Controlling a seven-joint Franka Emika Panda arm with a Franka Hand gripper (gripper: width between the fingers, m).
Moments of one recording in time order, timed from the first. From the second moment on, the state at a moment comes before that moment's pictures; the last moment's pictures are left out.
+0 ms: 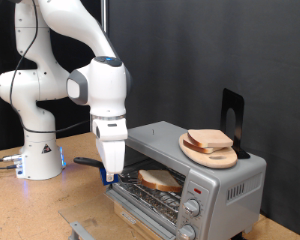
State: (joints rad) arm -0.19 -0.06 0.20 -2.54 -0.03 2.53 -0.40
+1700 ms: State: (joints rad) arm -0.21 -0.21 0.04 -2.68 0.36 2.46 -0.78
